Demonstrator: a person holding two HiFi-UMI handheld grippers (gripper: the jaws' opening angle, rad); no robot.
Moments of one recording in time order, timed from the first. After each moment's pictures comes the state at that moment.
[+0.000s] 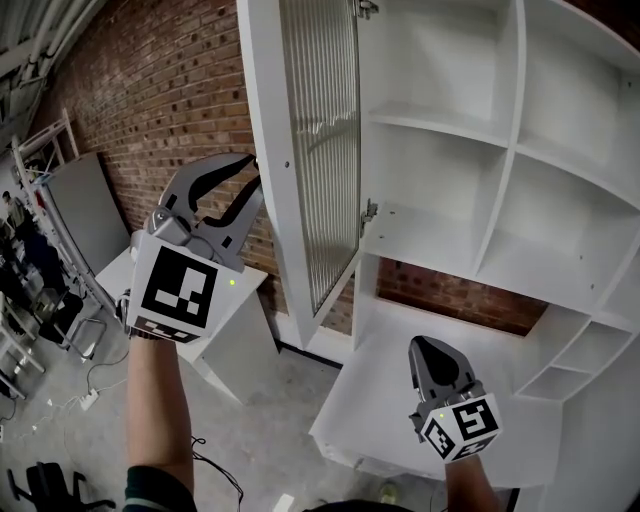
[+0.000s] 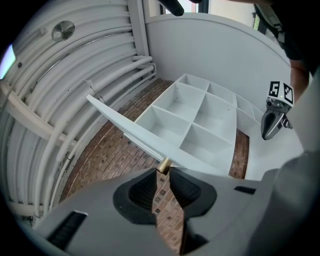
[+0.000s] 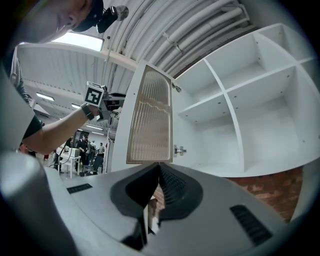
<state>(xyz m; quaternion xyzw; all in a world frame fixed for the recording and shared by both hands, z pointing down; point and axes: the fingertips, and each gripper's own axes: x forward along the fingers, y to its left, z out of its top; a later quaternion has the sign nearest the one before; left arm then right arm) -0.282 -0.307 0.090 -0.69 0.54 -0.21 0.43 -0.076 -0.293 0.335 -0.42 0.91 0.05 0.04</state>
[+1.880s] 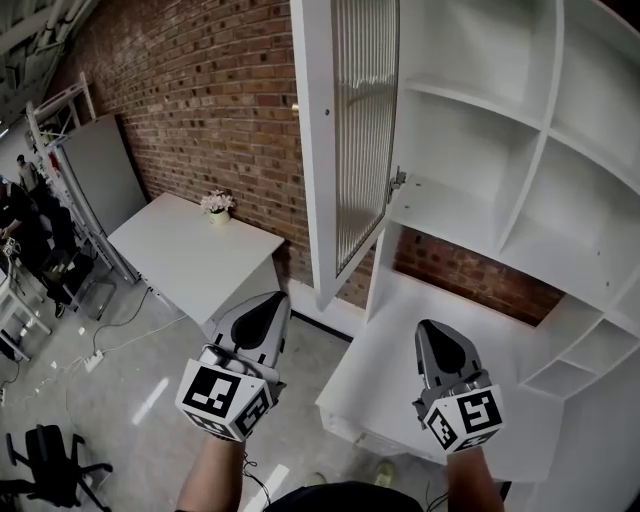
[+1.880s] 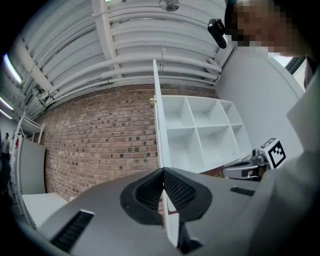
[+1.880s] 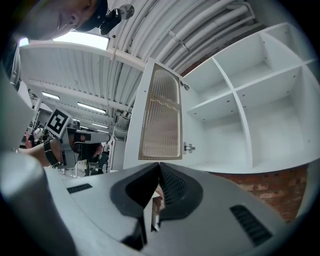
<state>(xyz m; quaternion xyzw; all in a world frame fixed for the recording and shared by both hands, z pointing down) -0.301 -0.229 0.295 -0.78 0.62 0.02 0.06 -0.099 -0.273 0.341 -0.39 0.92 0.06 0.02</state>
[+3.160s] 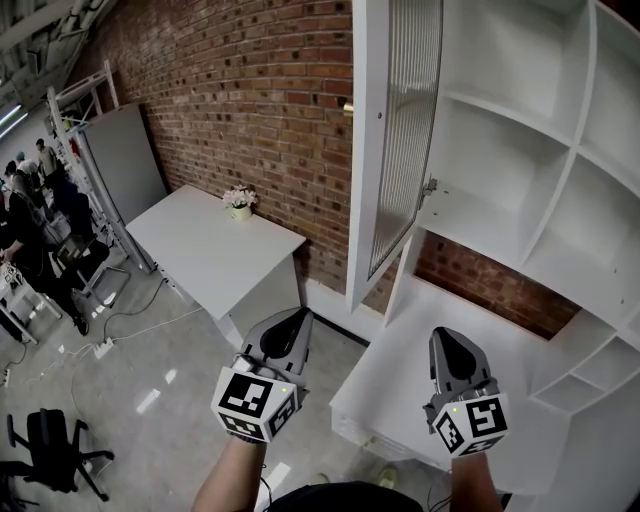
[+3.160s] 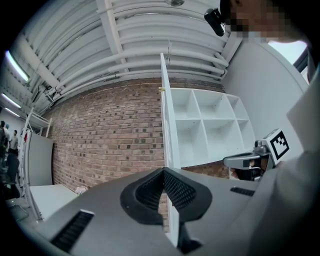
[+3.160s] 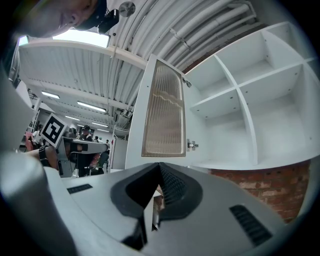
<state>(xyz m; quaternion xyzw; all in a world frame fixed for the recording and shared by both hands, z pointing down) -0.320 -0.226 0.342 -0.77 0.64 0.01 0.03 -0.119 -0.273 0.354 -0.39 0.92 0.05 0.02</state>
